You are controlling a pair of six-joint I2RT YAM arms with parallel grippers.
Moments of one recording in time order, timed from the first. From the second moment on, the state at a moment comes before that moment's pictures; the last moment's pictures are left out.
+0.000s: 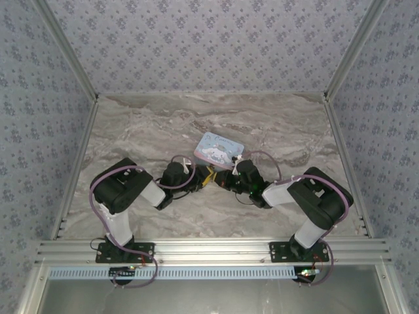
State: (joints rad) left arm -0.70 1.85 0.46 1.04 0.32 -1.52; right arm 0.71 1.64 0.47 0.67 -0.25 1.04
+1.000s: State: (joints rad) left arm -0.71 1.79 0.48 0.93 0.29 -1.50; right arm 0.74 1.22 0.48 0.13 -0.03 0.50
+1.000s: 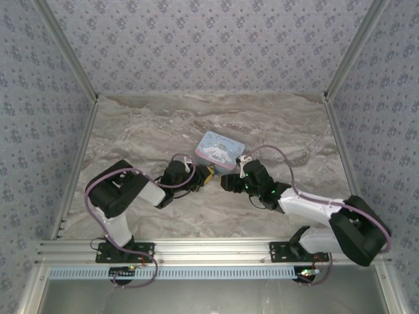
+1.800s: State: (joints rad) left arm -0.72 1.77 0.50 0.87 0.27 -1.49; right arm 1.03 0.80 0.32 0.17 0.37 -0.32
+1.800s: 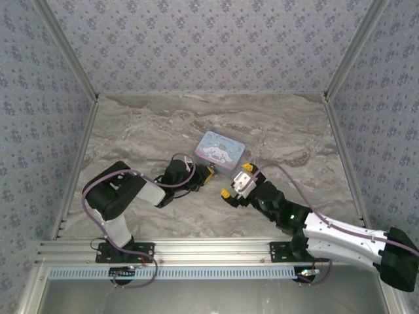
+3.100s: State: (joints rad) left arm -0.74 1.76 0.52 0.85 0.26 -1.51; right arm 1.01 1.61 0.39 0.77 0.45 -0.54
